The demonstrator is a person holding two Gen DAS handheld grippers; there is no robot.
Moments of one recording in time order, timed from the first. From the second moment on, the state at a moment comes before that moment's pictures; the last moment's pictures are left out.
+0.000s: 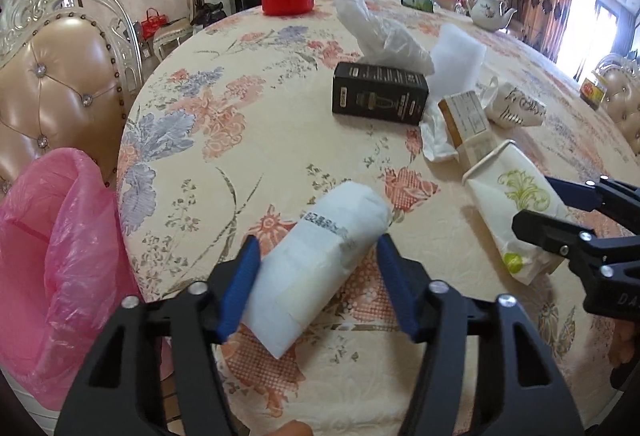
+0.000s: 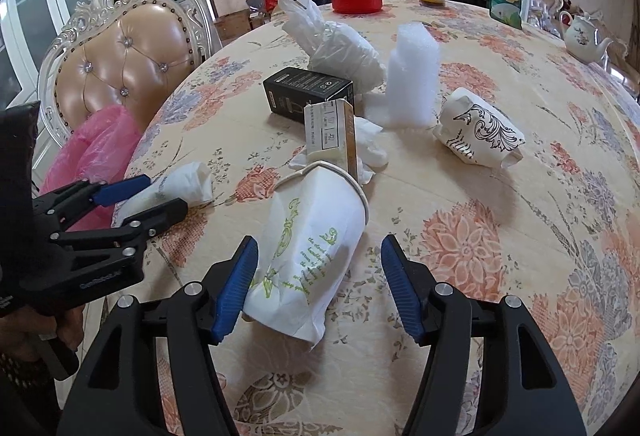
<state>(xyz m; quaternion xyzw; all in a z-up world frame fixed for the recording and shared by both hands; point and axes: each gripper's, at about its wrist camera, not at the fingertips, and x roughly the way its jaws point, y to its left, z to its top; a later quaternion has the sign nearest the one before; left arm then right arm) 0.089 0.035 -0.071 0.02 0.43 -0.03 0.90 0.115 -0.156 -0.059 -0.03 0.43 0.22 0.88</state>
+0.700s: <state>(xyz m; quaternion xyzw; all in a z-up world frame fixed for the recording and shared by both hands) 0.085 0.041 -0.064 -0.02 0.42 -0.04 0.91 0.115 -0.144 -0.075 -0.04 0.45 0.22 0.86</state>
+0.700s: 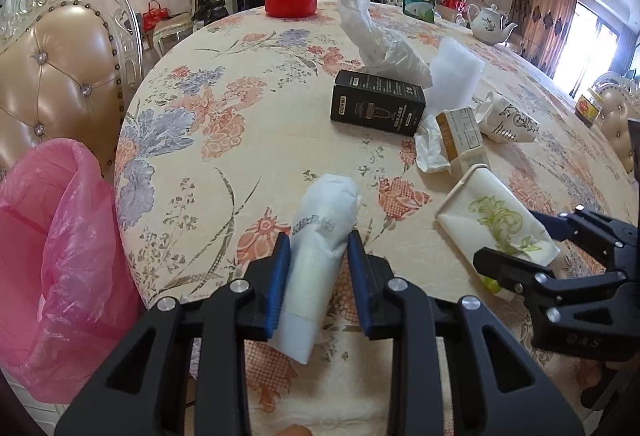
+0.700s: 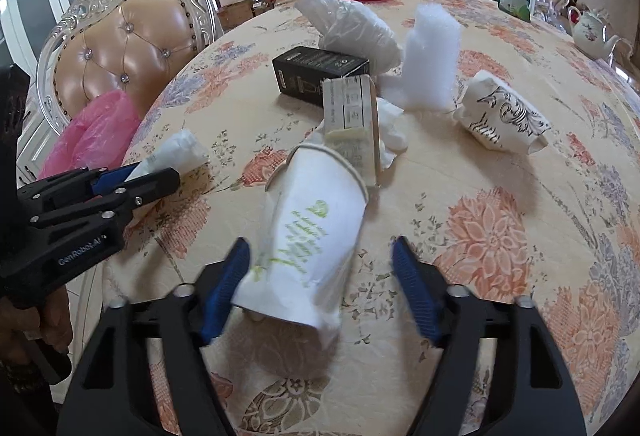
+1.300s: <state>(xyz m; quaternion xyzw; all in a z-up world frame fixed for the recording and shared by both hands) 0.073 0.062 -0.040 -0.06 0.38 -0.04 0.92 0.110 -0.144 -0.050 -0.03 0.42 0.22 0.88</state>
